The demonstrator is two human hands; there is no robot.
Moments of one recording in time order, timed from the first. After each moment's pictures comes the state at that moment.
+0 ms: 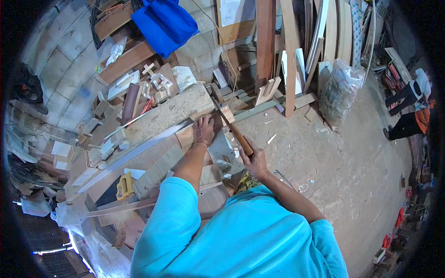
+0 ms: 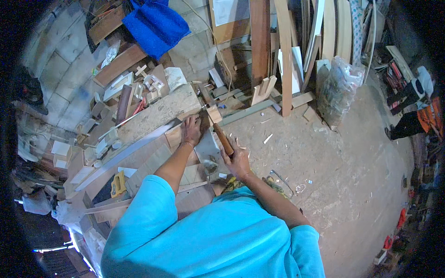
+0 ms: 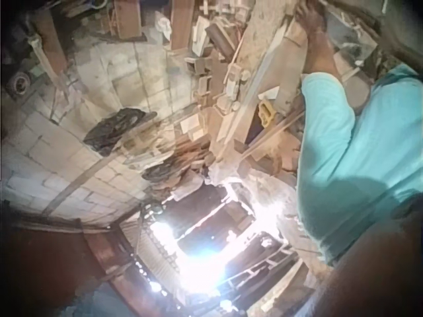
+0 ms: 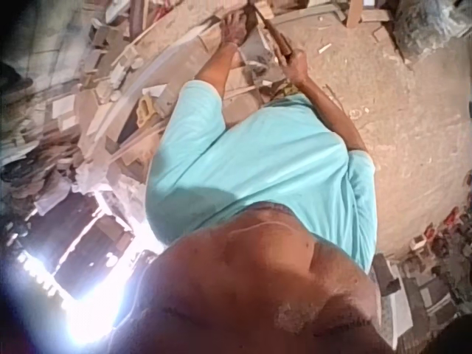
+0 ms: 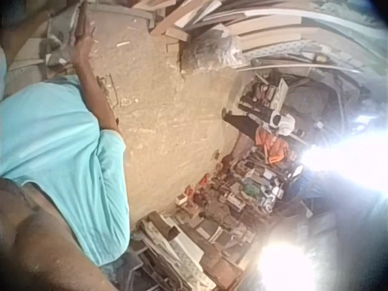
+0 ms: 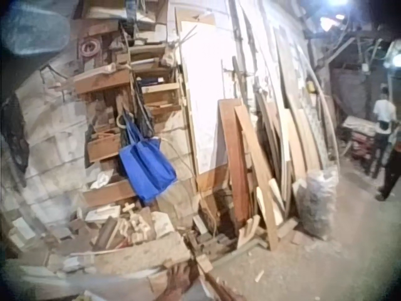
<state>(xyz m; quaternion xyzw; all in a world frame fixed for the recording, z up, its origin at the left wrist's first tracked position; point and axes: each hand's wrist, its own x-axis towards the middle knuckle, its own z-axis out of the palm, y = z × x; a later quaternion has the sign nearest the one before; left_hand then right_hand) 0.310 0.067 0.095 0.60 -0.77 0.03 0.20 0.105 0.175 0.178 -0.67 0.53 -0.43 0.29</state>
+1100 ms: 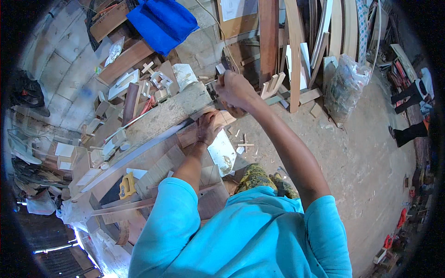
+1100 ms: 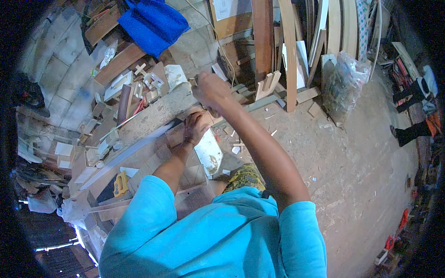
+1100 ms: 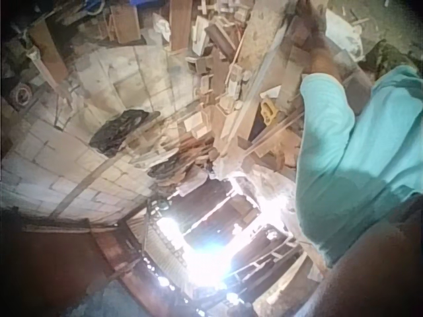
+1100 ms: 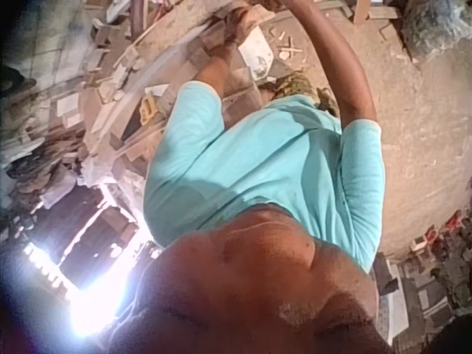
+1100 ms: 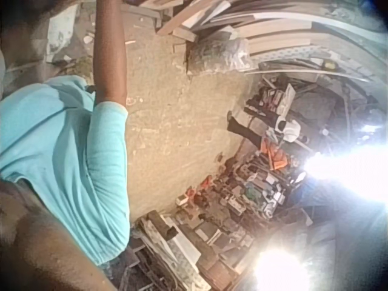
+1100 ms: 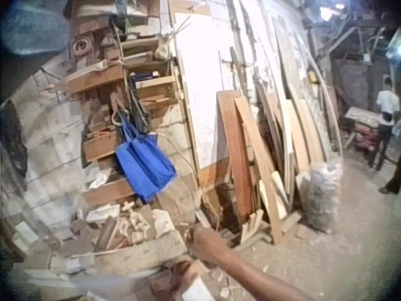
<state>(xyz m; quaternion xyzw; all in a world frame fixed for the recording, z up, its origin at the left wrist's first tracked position) 0.311 0.061 0.091 0.56 -0.78 -0.01 0.26 0.145 0.013 0.318 -0.78 0.52 -0.27 0.25</state>
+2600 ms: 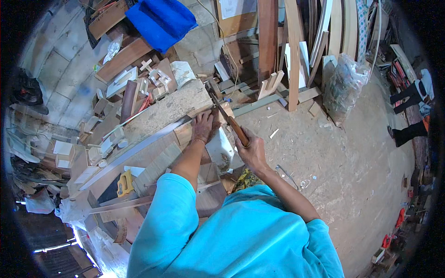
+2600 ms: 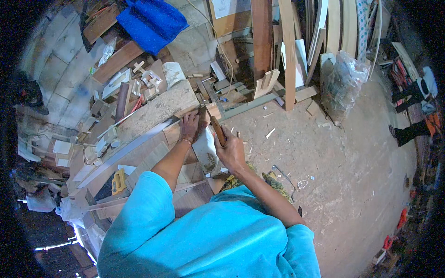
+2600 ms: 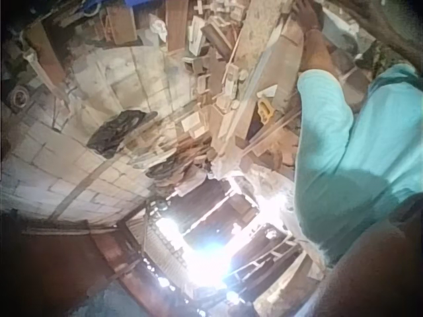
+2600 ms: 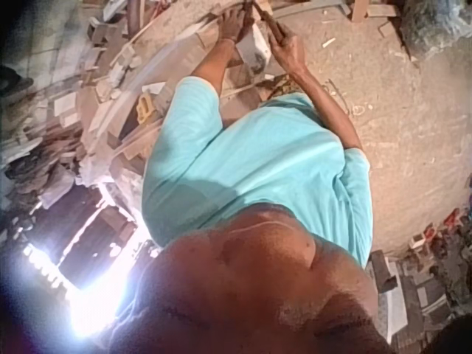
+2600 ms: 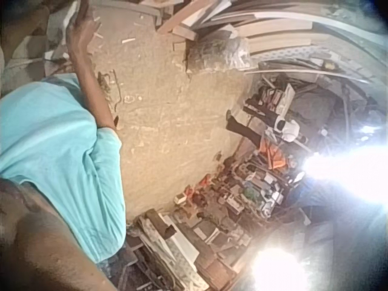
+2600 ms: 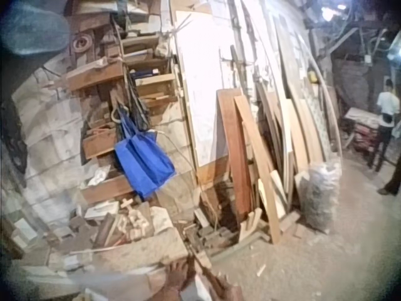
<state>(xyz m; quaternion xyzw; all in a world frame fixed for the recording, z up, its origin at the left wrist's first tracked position) 0.327 0.059 0.074 0.61 -0.78 0.08 0.08 0.118 0.151 0.241 -0.61 0.58 -0.39 0.38</state>
